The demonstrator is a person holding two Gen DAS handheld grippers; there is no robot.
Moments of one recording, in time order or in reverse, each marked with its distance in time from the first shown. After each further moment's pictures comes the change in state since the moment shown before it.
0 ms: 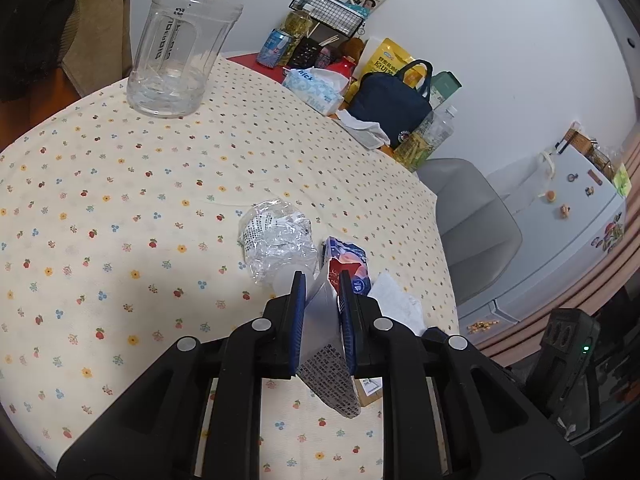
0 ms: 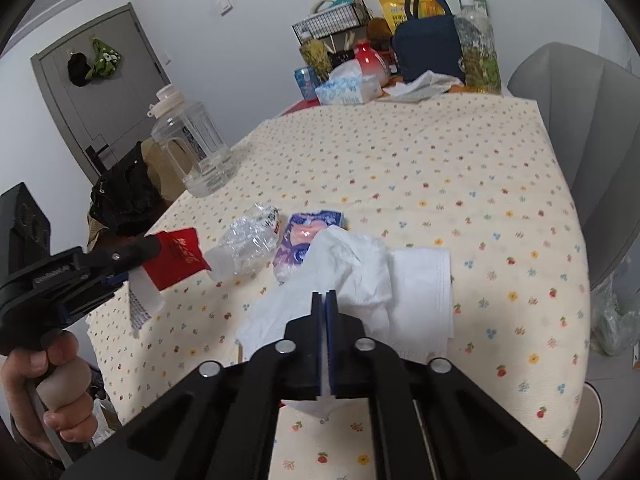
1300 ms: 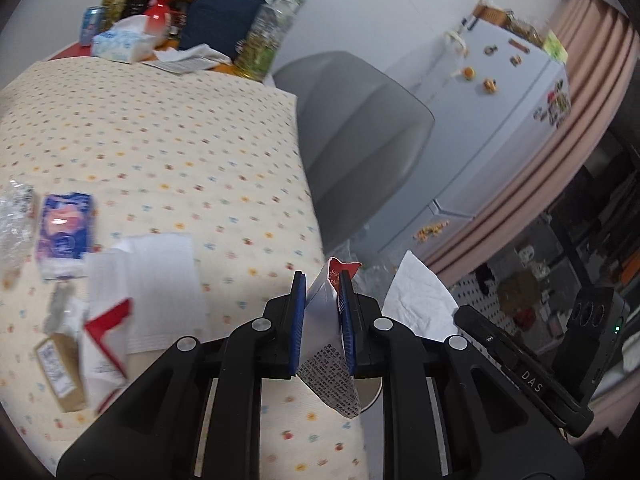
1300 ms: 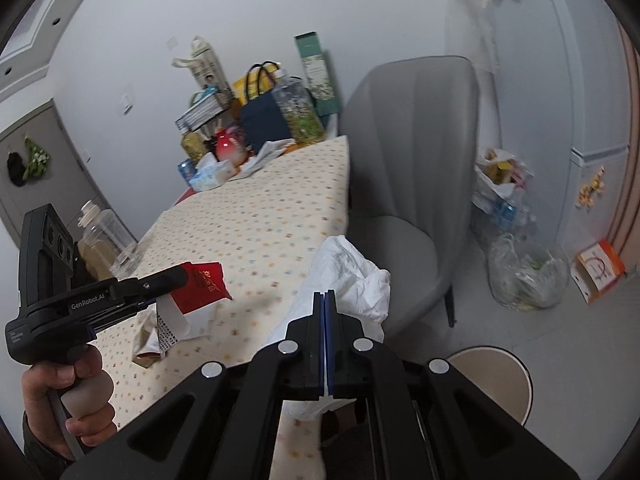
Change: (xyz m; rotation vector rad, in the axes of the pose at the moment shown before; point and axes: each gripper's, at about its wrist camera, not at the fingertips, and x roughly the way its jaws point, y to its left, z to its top) left arm 0.104 -0.210 -0.078 0.335 0.241 -0.214; right arm -0.173 -0.177 -0.064 0.282 -0.224 -0.251
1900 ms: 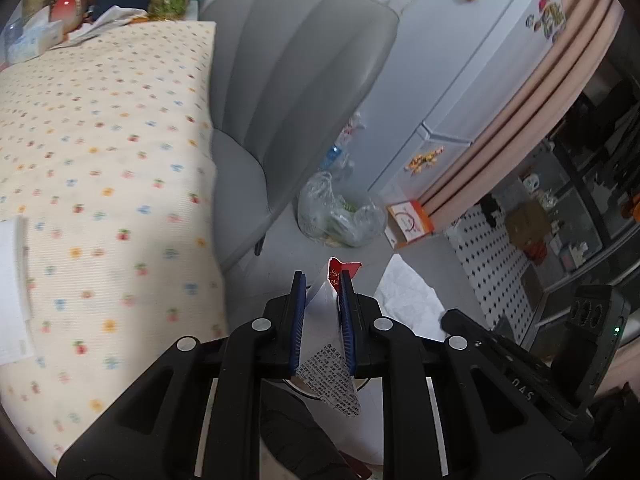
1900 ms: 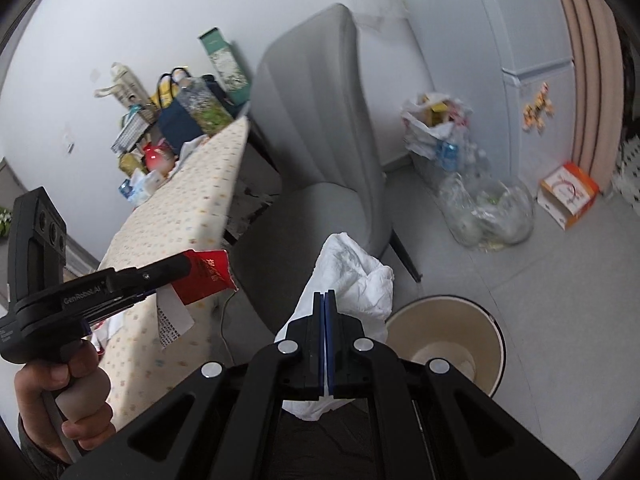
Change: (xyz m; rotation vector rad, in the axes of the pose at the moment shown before) left arm 0.121 -0.088 -0.029 0.144 0.214 0.013; right arm 0.015 -0.134 -0.047 0.233 0.066 -0.088
